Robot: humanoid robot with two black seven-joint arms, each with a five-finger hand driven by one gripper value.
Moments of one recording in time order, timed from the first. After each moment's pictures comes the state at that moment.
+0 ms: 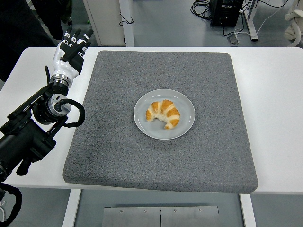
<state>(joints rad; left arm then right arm) -0.79 0.19 -0.87 -0.79 0.05 0.09 -0.36 -0.10 0.00 0.01 0.13 -0.10 0.03 0.41</state>
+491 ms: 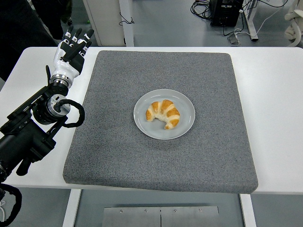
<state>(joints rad) -0.79 0.19 -0.86 -0.78 0.06 0.07 -0.36 -0.10 0.00 0.01 0.13 -0.10 0.03 0.41</state>
